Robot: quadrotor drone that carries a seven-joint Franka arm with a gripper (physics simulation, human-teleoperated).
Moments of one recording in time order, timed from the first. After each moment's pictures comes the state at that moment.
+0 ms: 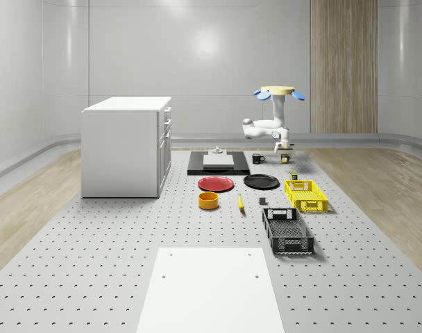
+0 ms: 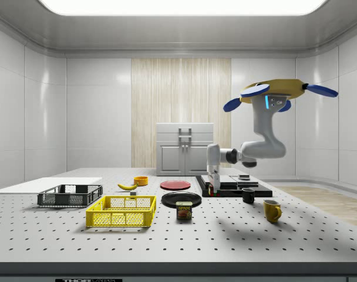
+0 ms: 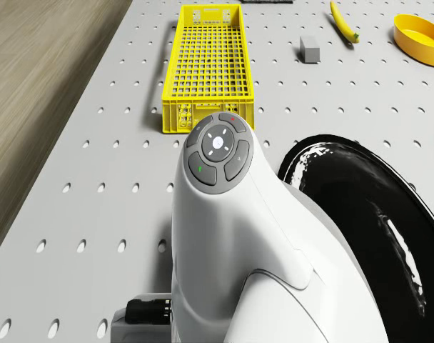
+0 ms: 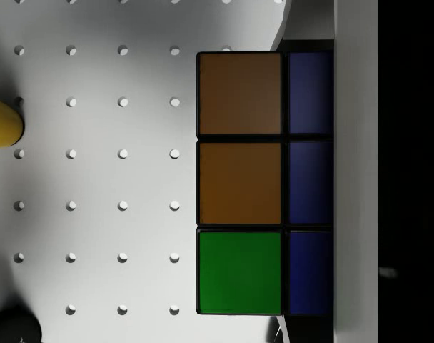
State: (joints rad) arm -1.17 -1.43 1.40 -2.86 -1.77 1.48 1.68
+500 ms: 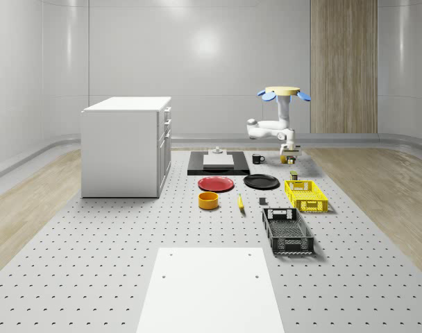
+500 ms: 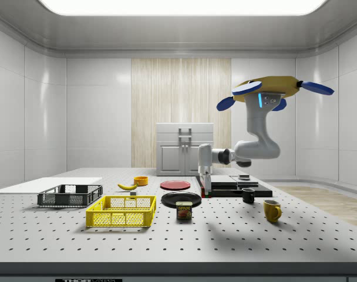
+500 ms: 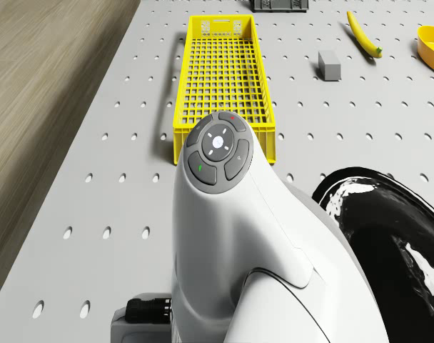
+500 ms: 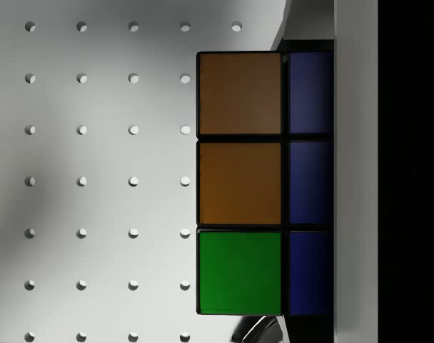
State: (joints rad) arm -1.17 -1.46 1.40 -2.86 -1.76 1.51 1.68
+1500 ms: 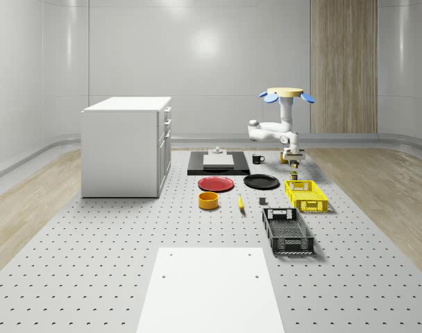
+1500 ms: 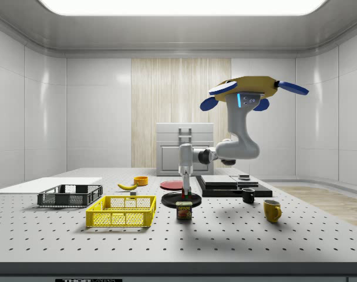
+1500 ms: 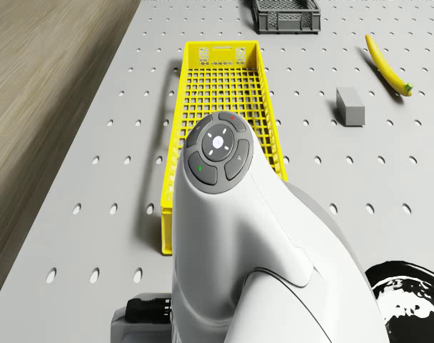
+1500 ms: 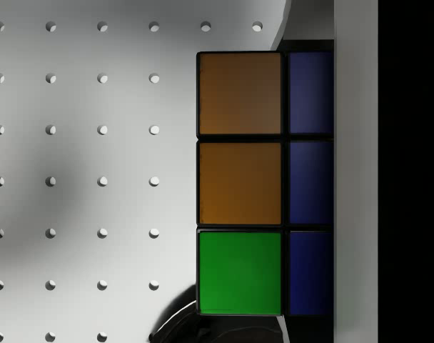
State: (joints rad) arm -1.18 -1.50 1.41 -2.86 -1.74 1.55 1.69
